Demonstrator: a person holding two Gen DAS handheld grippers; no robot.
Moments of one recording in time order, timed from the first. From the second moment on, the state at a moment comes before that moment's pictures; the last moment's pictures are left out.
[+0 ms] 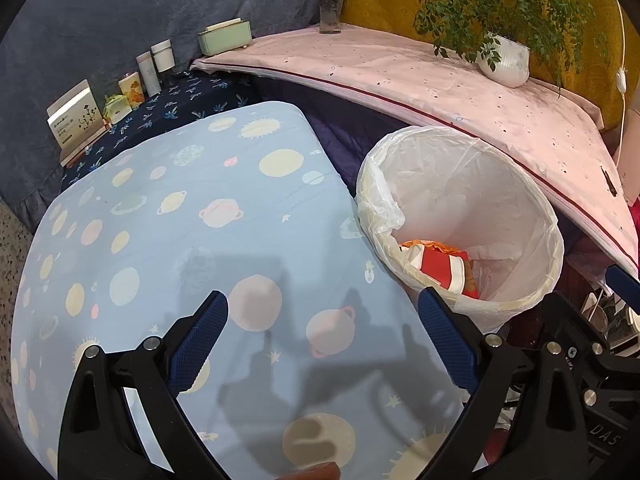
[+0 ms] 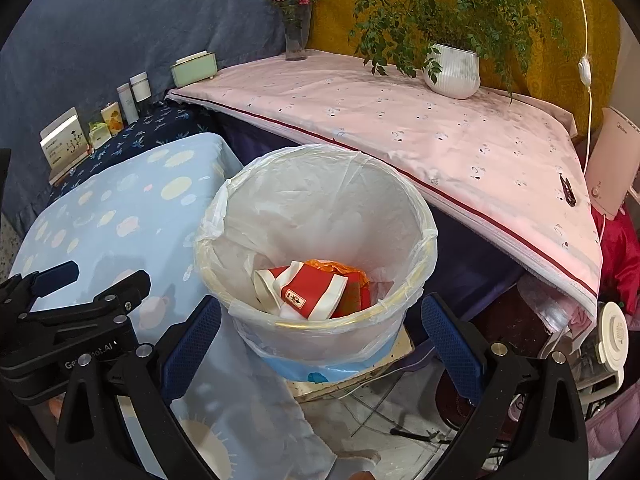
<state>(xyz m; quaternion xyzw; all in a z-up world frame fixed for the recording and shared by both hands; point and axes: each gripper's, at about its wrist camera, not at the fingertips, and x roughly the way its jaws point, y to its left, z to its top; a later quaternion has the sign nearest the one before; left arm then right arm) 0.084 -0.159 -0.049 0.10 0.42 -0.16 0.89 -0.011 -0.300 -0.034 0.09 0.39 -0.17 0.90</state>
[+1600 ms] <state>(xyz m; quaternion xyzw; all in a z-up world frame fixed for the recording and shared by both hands) 0.074 -0.159 -0.054 0.11 0.42 -0.15 0.89 -0.020 -0.294 -0.042 0.09 0.40 -0.17 0.90</state>
